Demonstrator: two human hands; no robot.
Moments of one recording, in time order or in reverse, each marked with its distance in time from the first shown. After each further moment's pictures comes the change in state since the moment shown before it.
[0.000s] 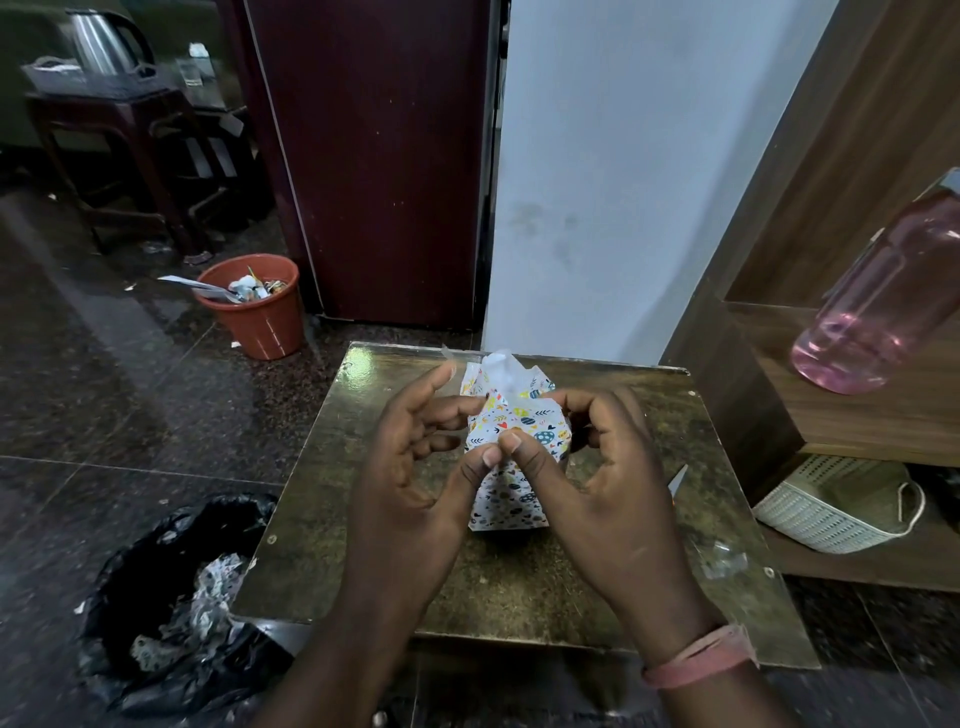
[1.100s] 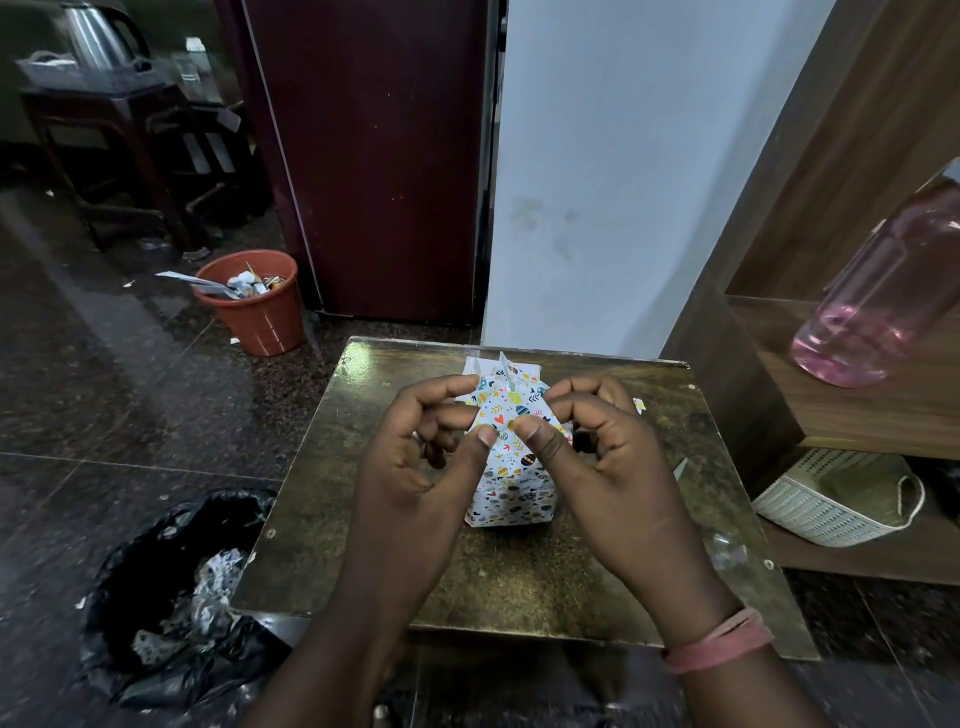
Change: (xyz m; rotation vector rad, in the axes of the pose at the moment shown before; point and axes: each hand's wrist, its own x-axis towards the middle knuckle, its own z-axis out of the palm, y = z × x) left_hand 0.002 0.004 0.002 -0.072 -0.067 -0.094; right_hand 0.011 0.006 -0.005 0.119 -0.134 0.044
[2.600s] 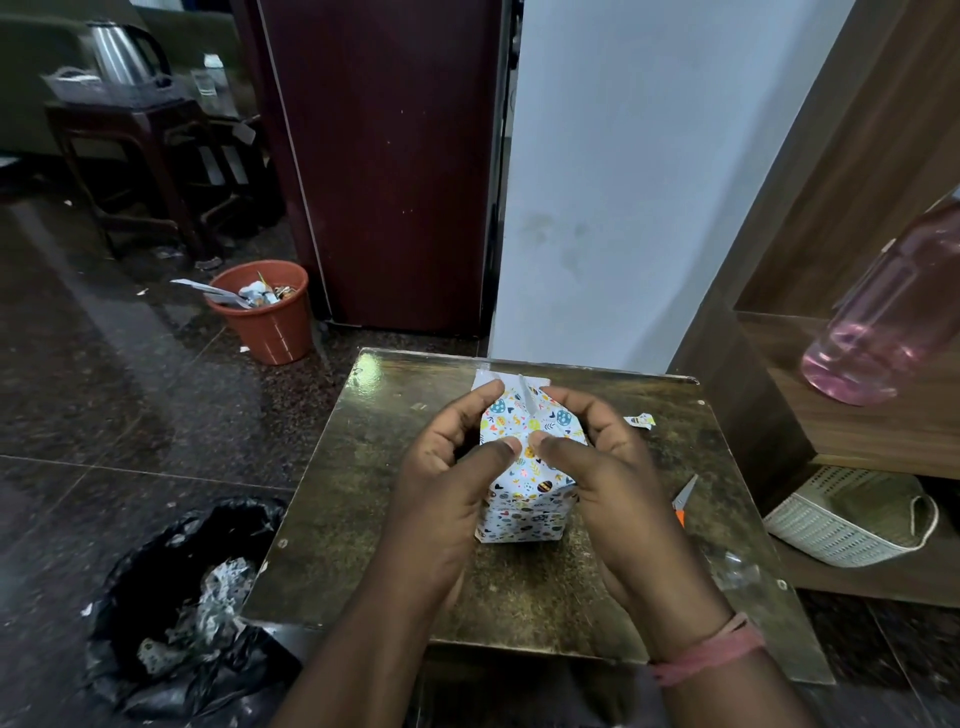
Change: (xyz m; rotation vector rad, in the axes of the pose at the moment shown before) left_hand 0.010 0.000 0.016 -0.463 -0.028 -0.383; right_hand 0.006 -0.004 0.014 0.603 -0.014 0.423
